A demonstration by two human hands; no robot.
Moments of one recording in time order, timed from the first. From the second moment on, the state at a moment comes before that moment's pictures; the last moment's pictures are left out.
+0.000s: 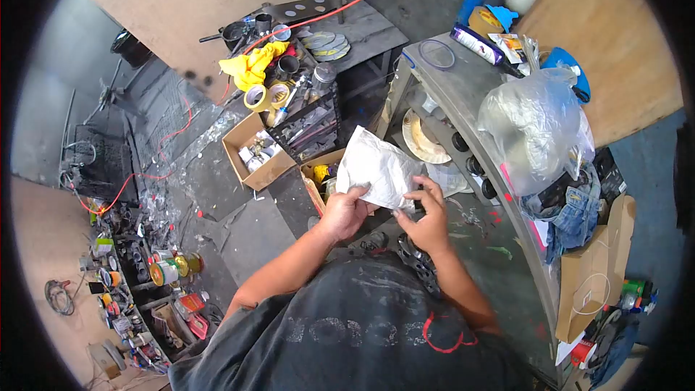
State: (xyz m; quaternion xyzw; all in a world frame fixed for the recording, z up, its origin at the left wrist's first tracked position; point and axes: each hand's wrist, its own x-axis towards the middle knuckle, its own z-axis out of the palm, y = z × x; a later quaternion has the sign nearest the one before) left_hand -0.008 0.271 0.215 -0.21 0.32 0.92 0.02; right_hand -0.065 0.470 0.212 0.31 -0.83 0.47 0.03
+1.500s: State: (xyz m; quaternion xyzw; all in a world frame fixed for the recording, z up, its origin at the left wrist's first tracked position) left_hand 0.006 0.279 0.222 -0.06 0.74 0.65 -0.14; right_hand -0.054 0.455 0.225 0.33 -0.83 0.45 0.07
